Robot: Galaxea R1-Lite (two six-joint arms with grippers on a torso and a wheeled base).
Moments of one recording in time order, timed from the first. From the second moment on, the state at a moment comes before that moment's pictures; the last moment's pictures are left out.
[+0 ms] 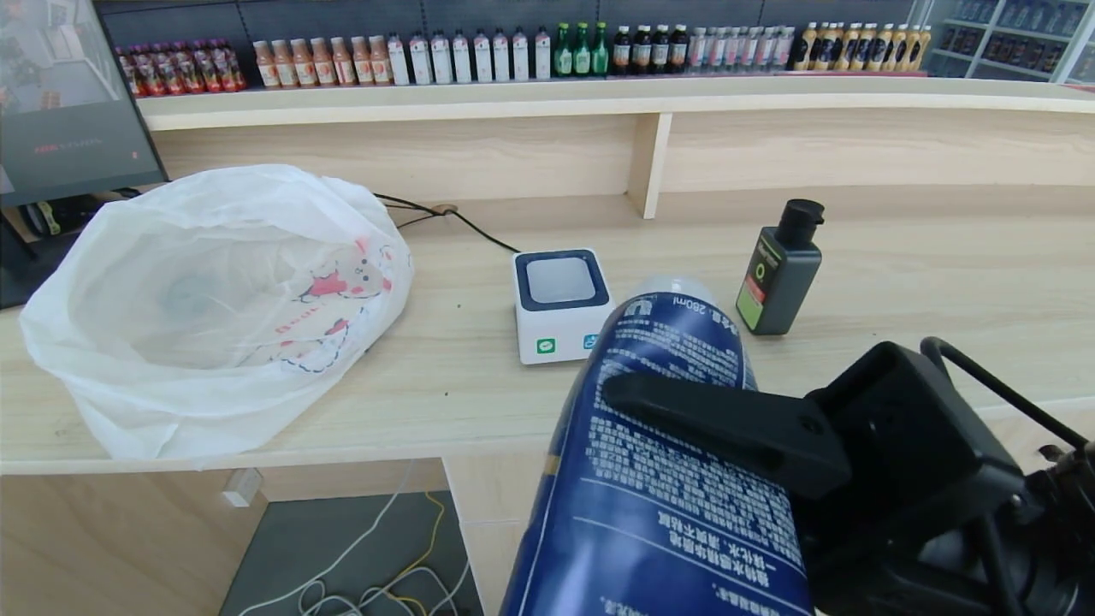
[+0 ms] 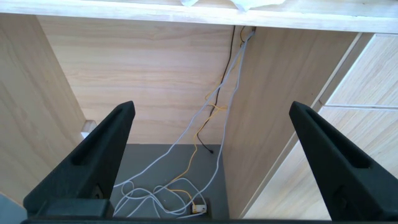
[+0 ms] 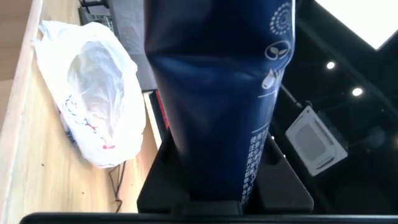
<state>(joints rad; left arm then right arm) 0.00 0.00 0.00 0.00 0.00 0.00 0.93 1.60 -0.48 -1.57 0.46 -1.46</state>
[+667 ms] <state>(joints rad) 0.00 0.00 0.00 0.00 0.00 0.00 0.90 1.62 -0.33 -1.57 0.40 -0.94</state>
